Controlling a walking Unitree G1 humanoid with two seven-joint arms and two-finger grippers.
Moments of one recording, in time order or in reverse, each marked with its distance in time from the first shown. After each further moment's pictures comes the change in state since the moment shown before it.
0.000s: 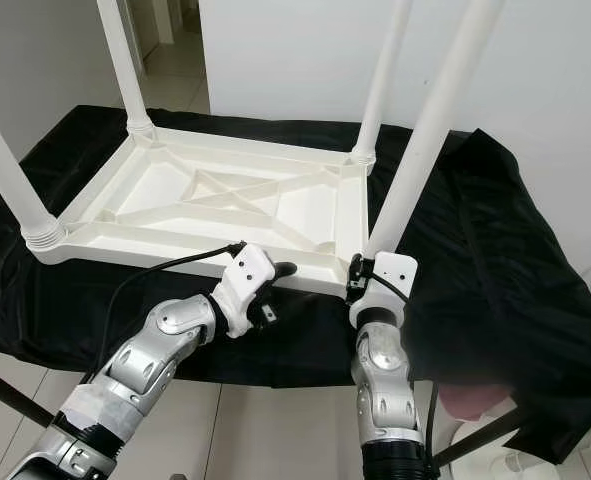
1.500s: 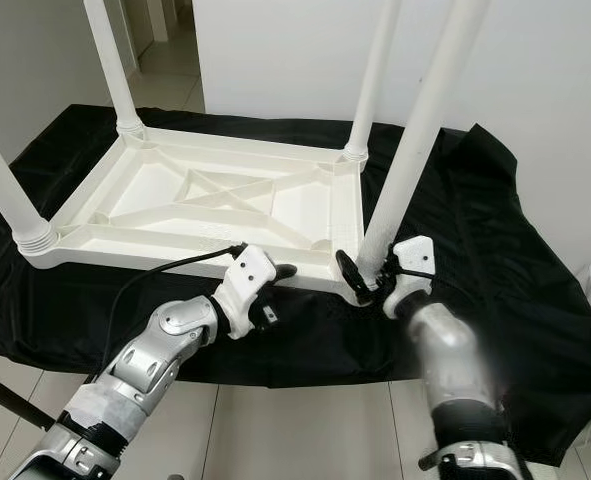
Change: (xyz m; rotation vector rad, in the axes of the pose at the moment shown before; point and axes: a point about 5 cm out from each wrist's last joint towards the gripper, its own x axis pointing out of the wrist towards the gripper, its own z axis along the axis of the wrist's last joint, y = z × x) left arm 0.005 -0.004 -0.005 -0.028 0.001 -0.006; right arm 0.036 -0.054 0.004 -0.196 -0.014 0.648
